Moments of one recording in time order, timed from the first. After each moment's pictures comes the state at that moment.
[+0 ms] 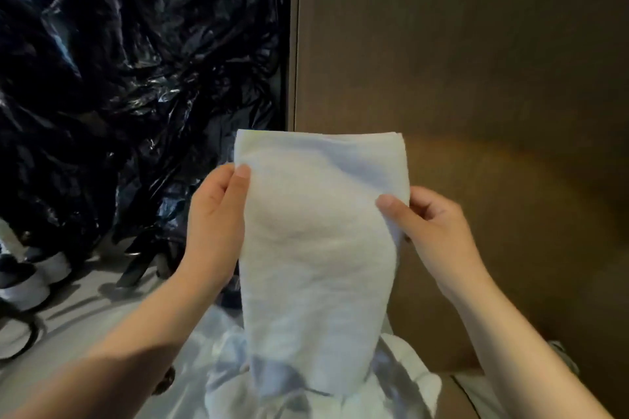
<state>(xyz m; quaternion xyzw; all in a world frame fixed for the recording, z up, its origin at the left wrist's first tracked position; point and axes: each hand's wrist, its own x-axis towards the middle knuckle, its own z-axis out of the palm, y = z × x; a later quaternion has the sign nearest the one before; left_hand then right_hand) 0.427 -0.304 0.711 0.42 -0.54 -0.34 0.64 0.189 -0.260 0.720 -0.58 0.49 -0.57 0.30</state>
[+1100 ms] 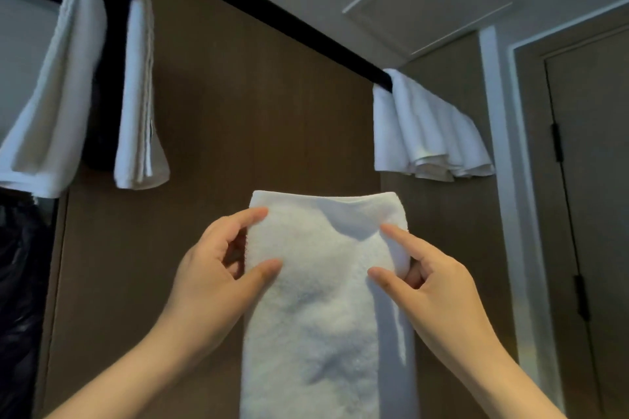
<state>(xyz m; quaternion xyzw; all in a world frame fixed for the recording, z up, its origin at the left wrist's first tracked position) 0.258 -0.230 0.951 0.01 -0.76 -0.27 0.58 0.067 -0.050 0.934 -0.49 0.62 -0.53 -0.29</state>
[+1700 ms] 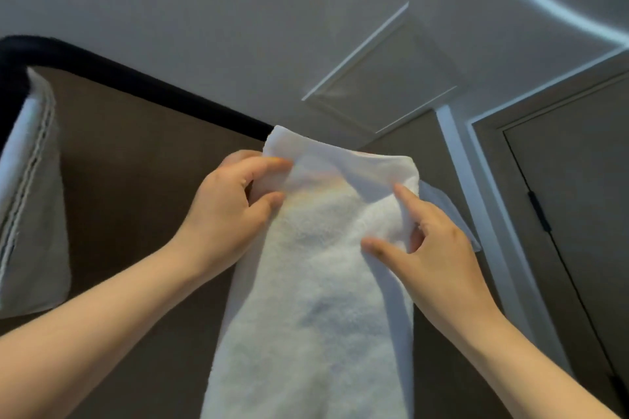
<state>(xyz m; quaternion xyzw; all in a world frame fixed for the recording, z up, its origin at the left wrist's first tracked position) 0.165 -0.192 1.140 -0.04 -0.75 0.04 0.66 -0.015 -0.039 1.068 -0.47 0.53 -0.57 -0.42</state>
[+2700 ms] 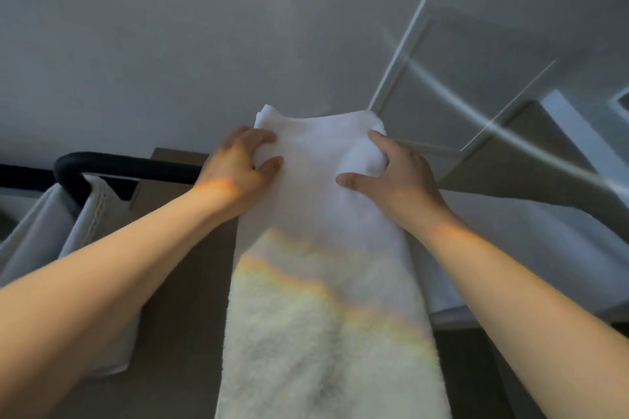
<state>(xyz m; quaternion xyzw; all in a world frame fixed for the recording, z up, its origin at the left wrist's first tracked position) 0.134 -0.162 1.248 0.22 -0.67 0.26 0.66 -0.084 -0.117 1.243 -0.58 0.38 -0.62 -0.37</state>
